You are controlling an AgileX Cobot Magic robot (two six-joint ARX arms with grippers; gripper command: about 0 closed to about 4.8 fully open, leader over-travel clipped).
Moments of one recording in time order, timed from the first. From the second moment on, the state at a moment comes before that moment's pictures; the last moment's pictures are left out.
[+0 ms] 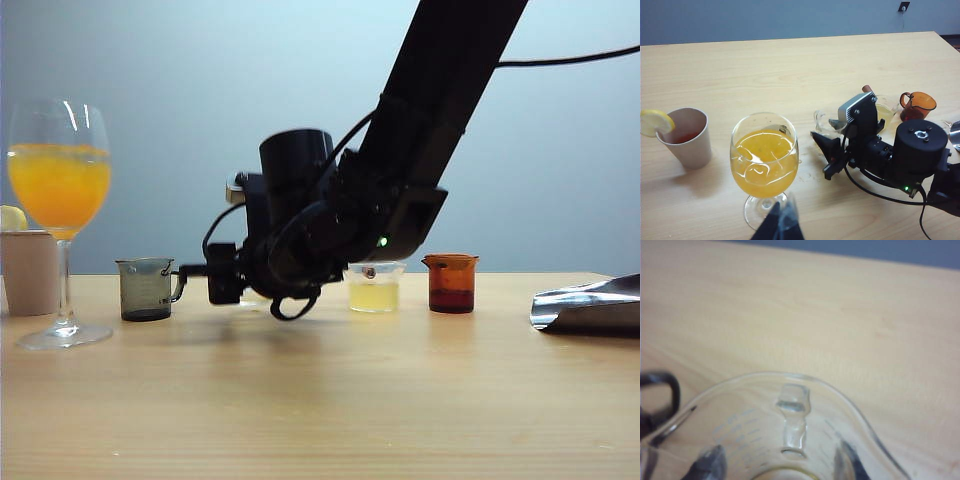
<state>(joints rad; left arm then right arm) -0.17 0.59 0.93 -0.69 0.16 -0.02 0.75 2.32 1.34 0.76 0.26 0.07</state>
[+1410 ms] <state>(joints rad) -0.17 0.59 0.93 -0.69 0.16 -0.02 0.73 2.34 1.35 0.77 0.19 0.07</state>
